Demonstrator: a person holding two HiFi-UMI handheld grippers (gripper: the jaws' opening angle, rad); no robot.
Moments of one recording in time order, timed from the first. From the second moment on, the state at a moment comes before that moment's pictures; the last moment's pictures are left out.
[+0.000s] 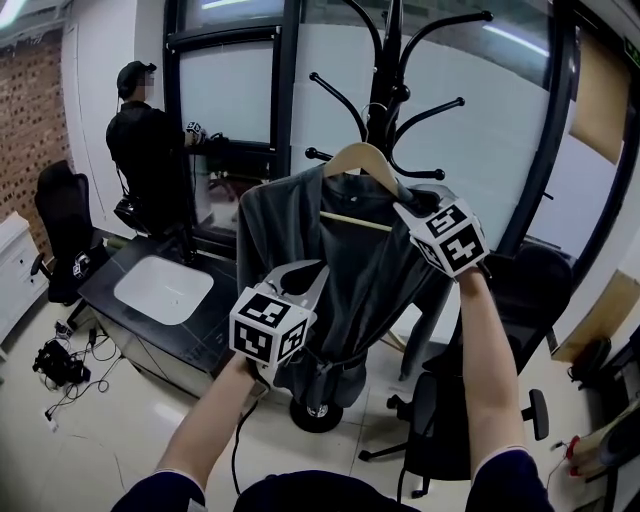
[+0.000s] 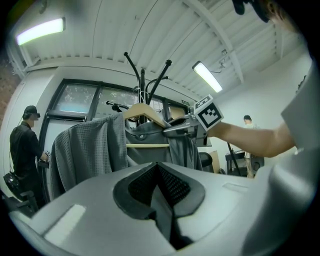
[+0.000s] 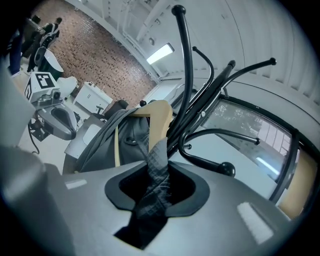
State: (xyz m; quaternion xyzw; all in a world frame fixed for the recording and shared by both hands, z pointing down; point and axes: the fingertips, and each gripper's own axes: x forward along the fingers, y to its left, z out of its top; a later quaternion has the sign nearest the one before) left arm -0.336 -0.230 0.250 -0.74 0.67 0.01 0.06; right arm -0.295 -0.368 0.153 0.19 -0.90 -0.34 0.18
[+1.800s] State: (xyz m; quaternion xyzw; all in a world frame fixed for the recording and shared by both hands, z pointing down) left arm -0.235 -0.202 0.264 -0.85 0.53 0.04 0.04; right arm -0.118 -0.250 0.220 0.35 -0.86 -0.29 0.23
